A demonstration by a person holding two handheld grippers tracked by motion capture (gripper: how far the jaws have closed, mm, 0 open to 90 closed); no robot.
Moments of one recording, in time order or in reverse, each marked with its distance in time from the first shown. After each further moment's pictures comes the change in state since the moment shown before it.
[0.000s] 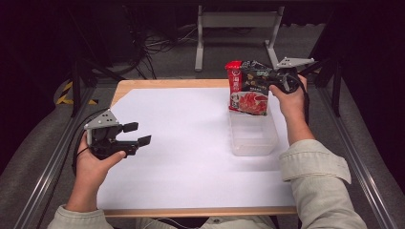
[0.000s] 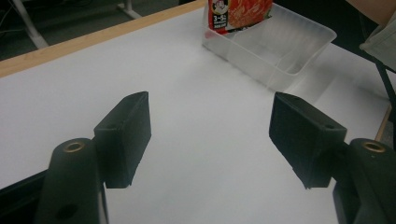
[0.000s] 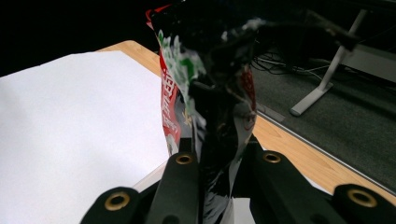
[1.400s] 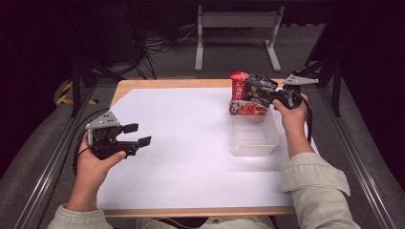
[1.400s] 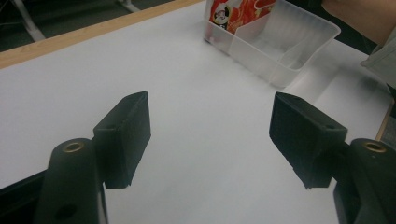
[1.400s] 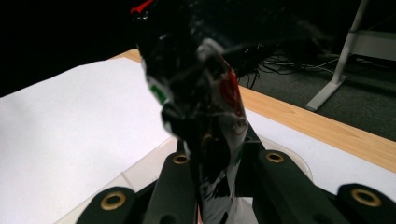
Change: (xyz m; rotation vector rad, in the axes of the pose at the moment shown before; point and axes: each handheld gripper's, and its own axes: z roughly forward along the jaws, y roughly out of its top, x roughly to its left) left arm 0.003 -0.003 0.004 0.022 -0.003 -0.013; right arm -0.003 -0.062 -0.001 -0.076 0.025 0.120
